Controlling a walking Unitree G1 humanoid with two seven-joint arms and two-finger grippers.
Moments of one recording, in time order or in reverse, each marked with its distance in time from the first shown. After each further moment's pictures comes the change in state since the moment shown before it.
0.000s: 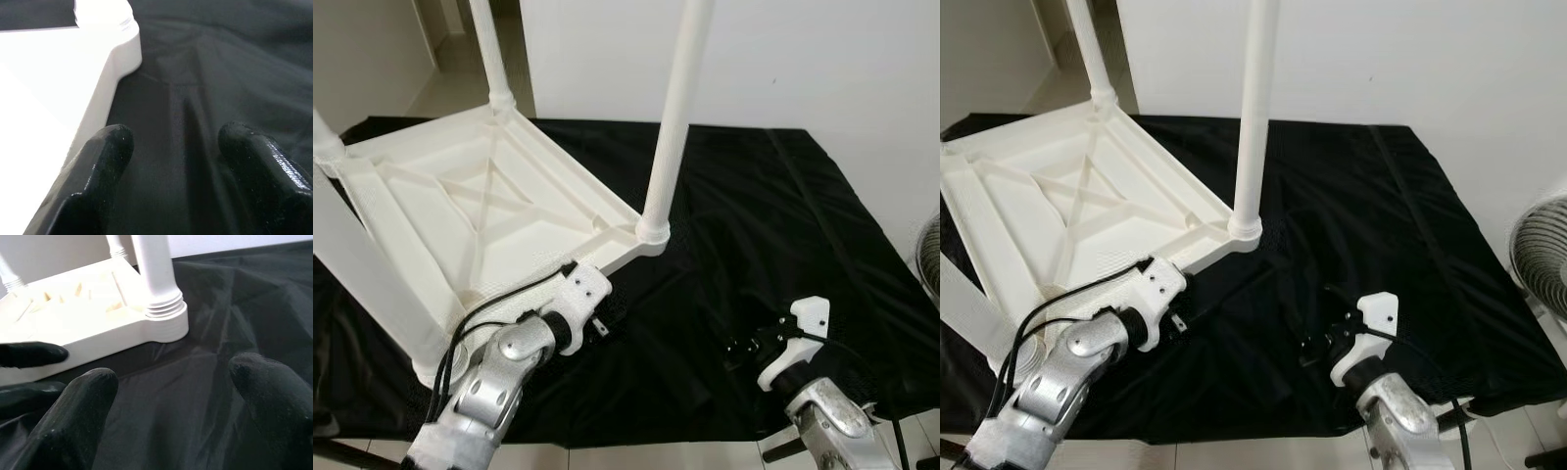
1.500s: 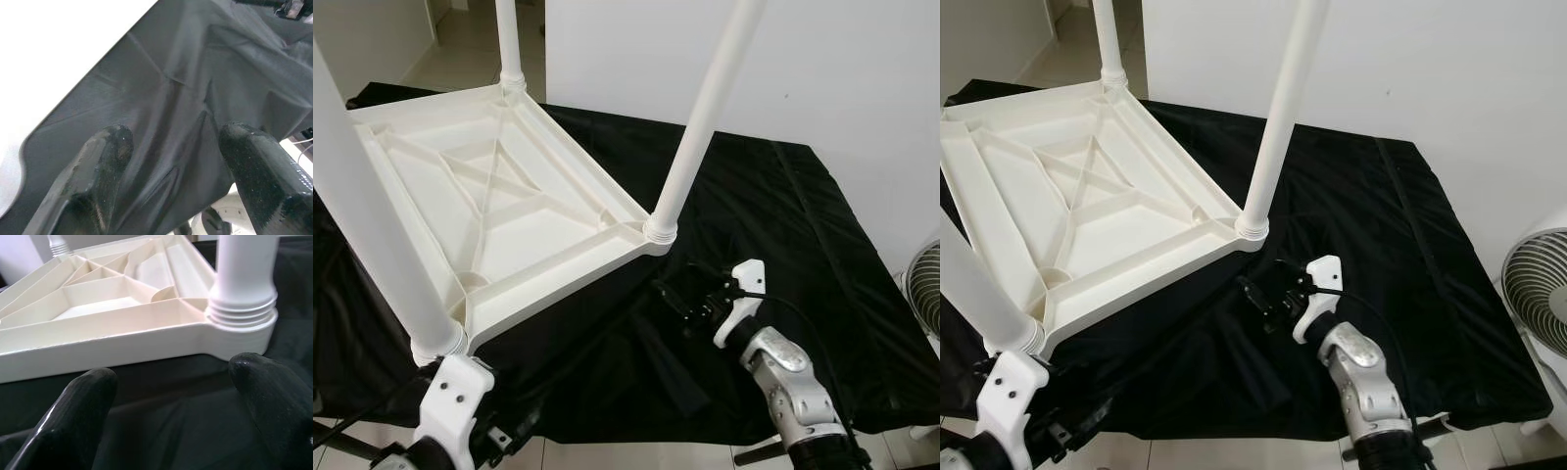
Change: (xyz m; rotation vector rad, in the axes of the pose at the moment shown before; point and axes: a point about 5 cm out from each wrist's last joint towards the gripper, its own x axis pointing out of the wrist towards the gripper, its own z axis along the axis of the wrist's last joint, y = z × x) left arm -0.156 -0.033 0.006 -0.256 0.198 0.170; right arm 0.066 0.009 -0.023 0.027 -0.010 0.225
